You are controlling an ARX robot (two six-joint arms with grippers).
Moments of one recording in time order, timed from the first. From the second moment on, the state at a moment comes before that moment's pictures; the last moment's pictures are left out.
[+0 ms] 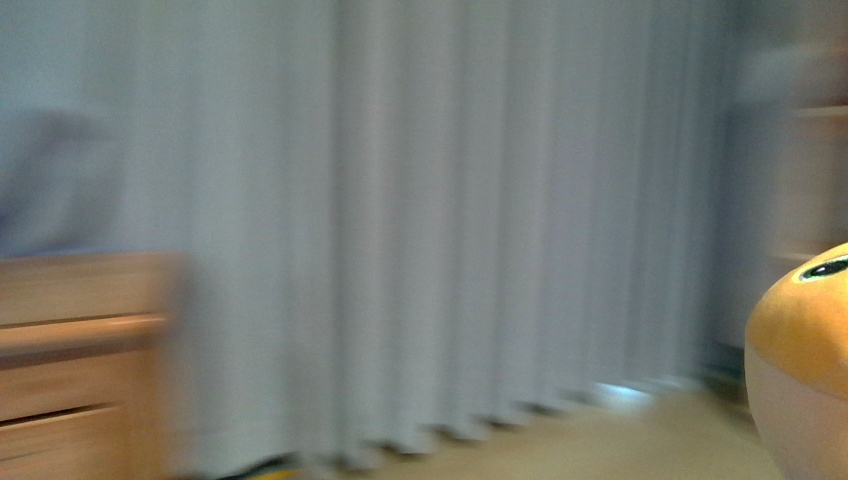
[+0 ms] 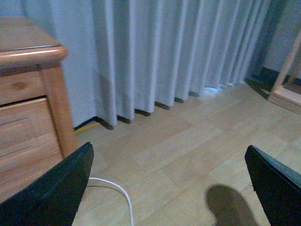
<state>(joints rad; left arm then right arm) 0.00 0.00 0.01 0.00 0.00 0.00 0.27 0.12 0.04 0.25 0.06 0.09</state>
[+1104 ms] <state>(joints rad) 0.00 0.00 0.01 0.00 0.00 0.00 0.27 0.12 0.04 0.25 0.05 0.09</state>
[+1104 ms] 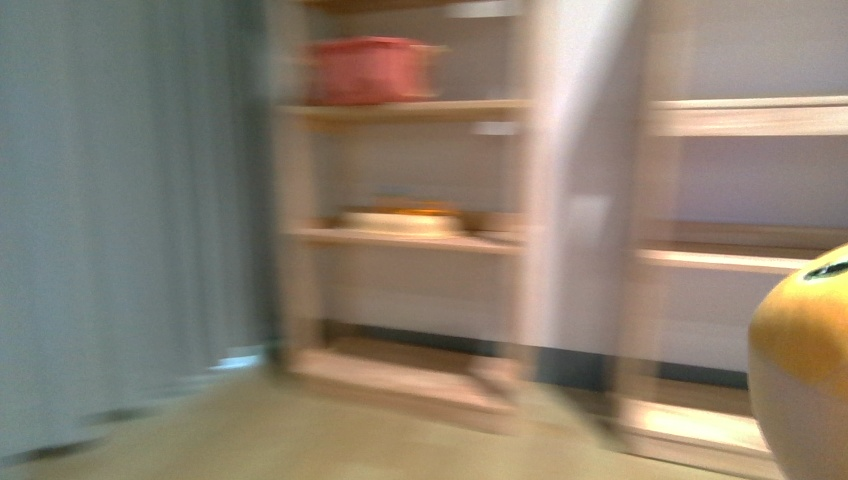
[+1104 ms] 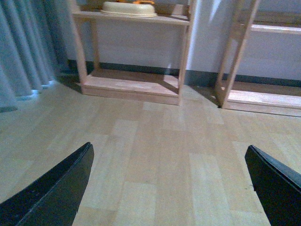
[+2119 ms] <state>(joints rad) 0.00 0.00 0.01 0.00 0.00 0.00 0.27 0.12 0.04 0.25 0.05 0.09</state>
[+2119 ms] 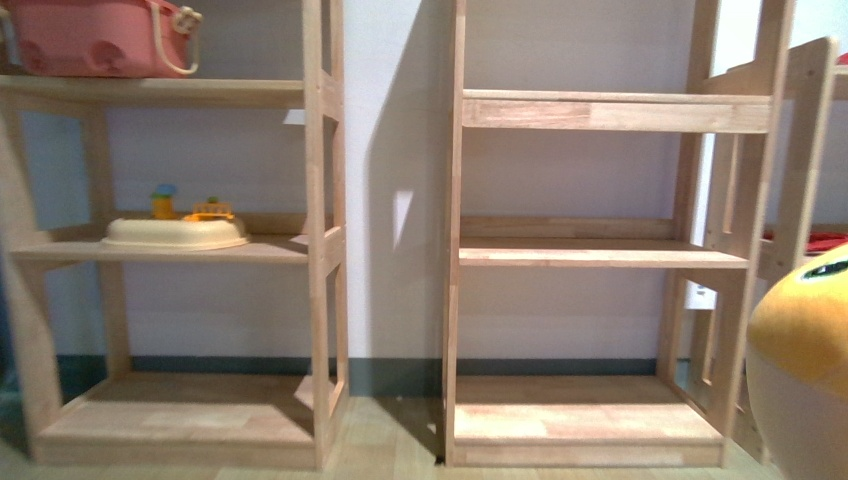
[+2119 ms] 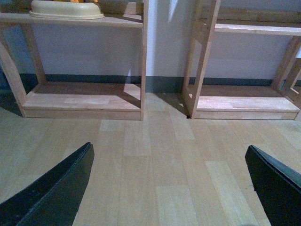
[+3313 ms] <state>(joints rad) 0.00 0.00 0.01 0.00 0.00 0.00 0.27 0.12 0.04 0.25 0.05 0.09</state>
